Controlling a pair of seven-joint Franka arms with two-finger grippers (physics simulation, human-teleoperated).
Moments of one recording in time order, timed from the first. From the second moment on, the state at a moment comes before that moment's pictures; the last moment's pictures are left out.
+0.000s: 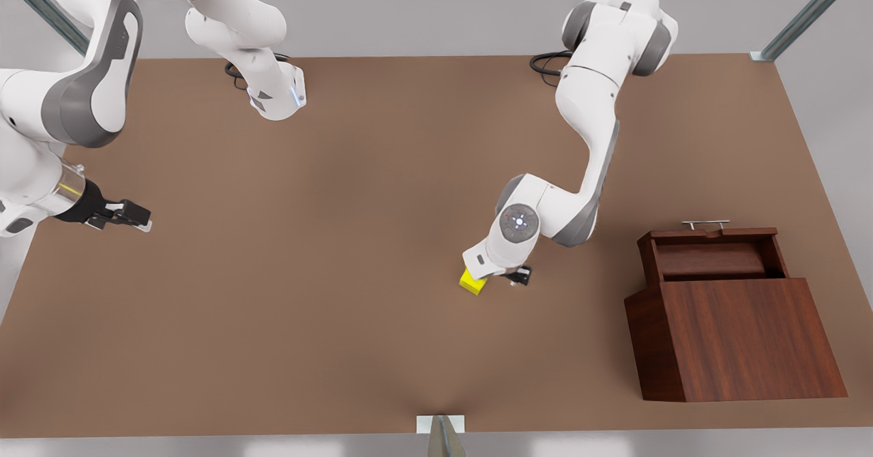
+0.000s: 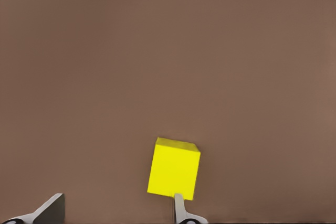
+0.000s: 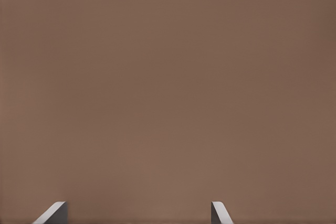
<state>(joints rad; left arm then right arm) -0.58 0.73 0.05 -1.27 -0.04 2.02 -0.11 0.01 0.21 -0.13 -1.36 0.04 1.56 -0.04</state>
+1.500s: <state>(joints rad) -0.60 0.94 0.00 -1.28 -0.06 2.21 0.03 0.01 0.22 -0.13 -1.35 0.04 1.56 -0.04</state>
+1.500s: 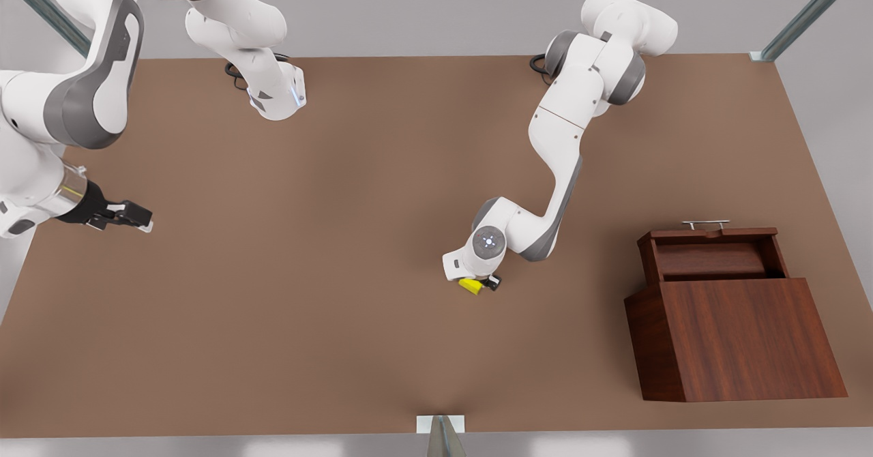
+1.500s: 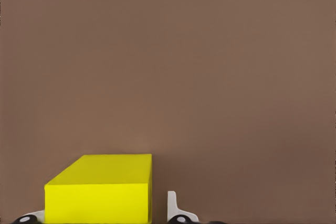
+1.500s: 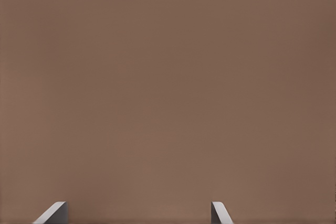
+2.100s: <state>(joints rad) -0.60 0.91 0.00 -1.27 -0.05 2.20 0.02 0.01 0.22 -0.13 -1.35 0.03 1.56 -0.04</state>
